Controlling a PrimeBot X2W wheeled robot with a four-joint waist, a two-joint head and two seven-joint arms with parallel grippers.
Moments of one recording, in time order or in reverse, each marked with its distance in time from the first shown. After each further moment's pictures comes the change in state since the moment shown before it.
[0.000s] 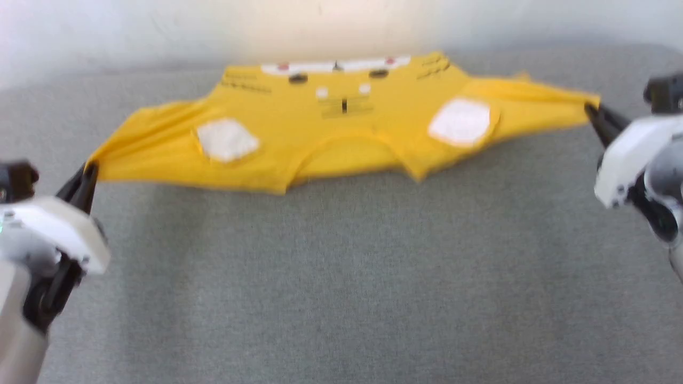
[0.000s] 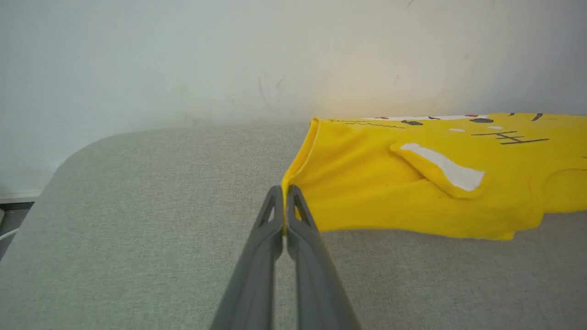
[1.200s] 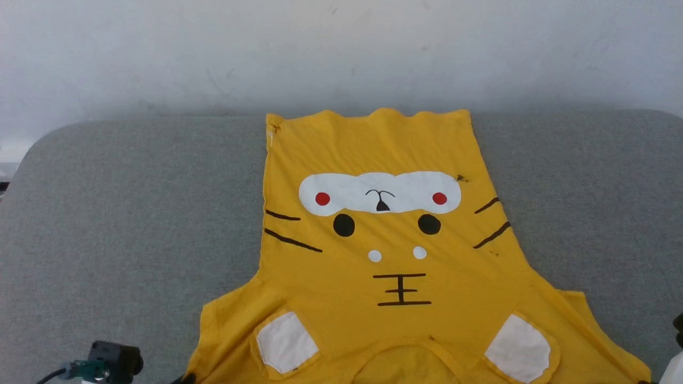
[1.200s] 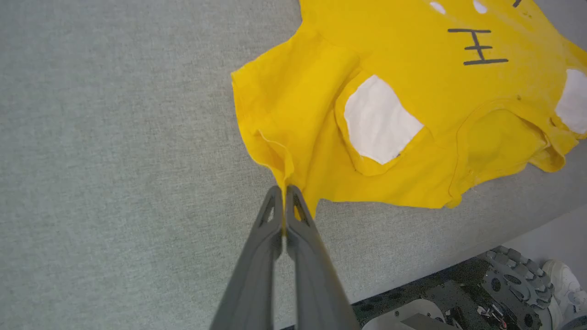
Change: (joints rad) left arm 0.685 0.149 -0.089 -0.604 -0.128 0.101 0.223; right arm 0.991 -0.047 -0.490 -0.760 -0.011 0.000 0.770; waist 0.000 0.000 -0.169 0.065
